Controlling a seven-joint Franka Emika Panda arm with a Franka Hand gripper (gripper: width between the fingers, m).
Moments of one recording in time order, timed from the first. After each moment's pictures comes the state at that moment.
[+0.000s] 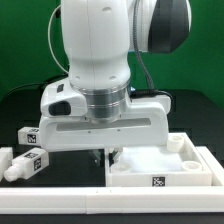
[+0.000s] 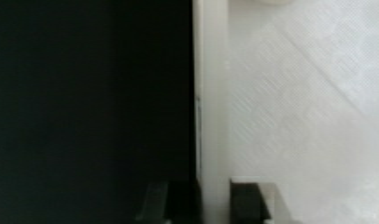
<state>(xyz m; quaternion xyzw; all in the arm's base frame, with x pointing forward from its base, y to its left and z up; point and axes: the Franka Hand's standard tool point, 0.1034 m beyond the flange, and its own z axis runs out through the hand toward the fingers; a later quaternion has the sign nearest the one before) 0.578 -0.030 0.021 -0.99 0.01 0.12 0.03</state>
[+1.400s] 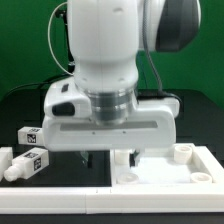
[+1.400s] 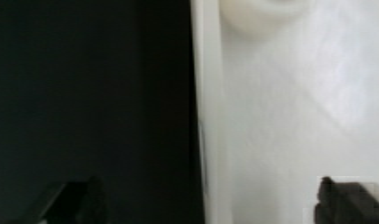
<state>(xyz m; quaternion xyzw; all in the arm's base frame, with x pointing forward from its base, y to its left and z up) 0.570 -0.027 0.046 -0.99 0.02 0.15 0.03</state>
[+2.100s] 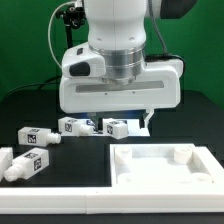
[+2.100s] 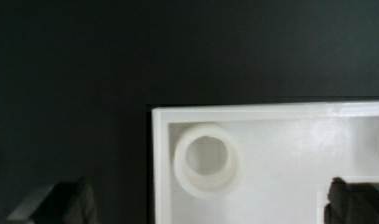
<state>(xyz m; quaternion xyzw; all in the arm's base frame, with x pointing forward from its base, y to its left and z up) 0.528 -0.003 0.071 -0.99 0.01 0.14 0.03</state>
